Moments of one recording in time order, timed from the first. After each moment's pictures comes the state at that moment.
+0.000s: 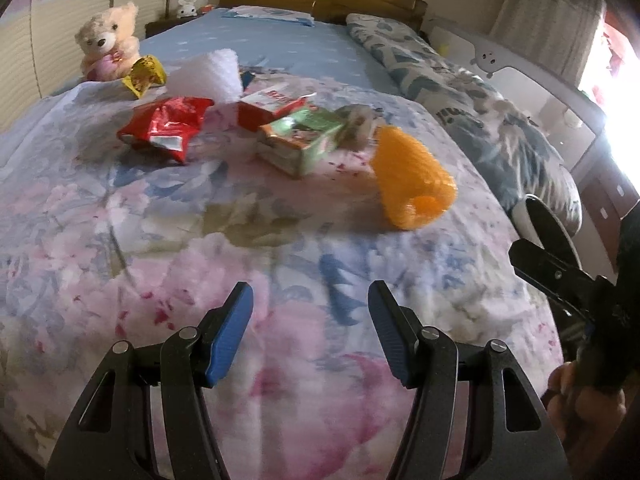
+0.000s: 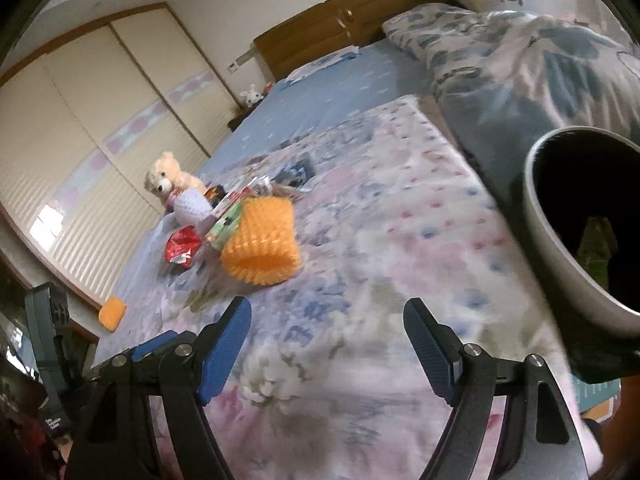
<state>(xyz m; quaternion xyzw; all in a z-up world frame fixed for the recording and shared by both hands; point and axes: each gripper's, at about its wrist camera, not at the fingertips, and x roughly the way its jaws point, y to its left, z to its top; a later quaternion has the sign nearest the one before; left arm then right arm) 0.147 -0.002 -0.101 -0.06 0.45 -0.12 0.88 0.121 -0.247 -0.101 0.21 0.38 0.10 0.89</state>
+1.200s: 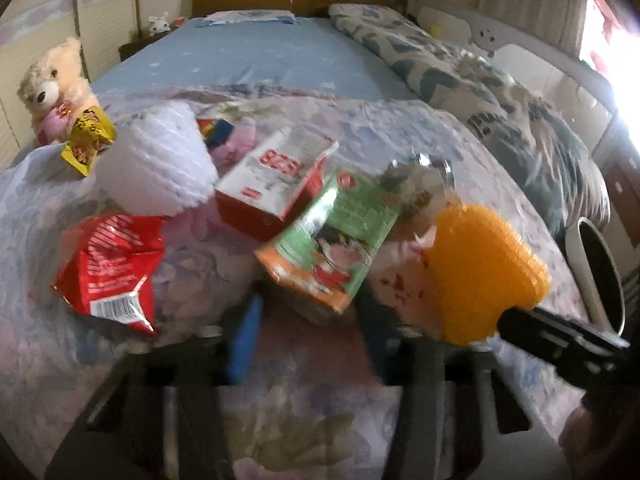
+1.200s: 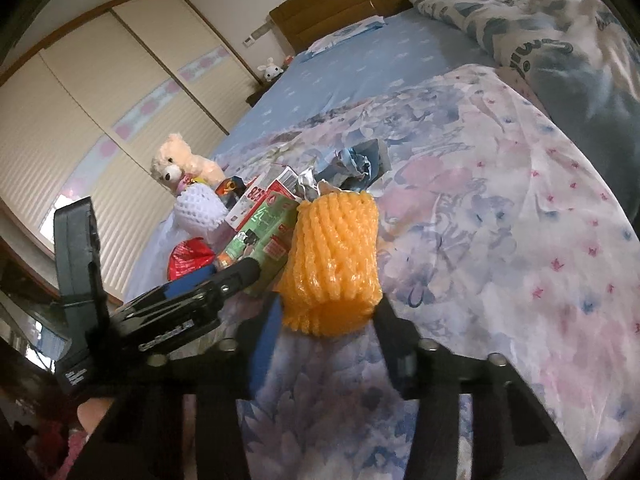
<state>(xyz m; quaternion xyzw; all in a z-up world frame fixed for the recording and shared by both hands) 0.278 -0.019 -0.113 0.02 0.45 -0.14 0.88 0.212 -0.197 -0.120 0.22 0.41 0.15 0.87</state>
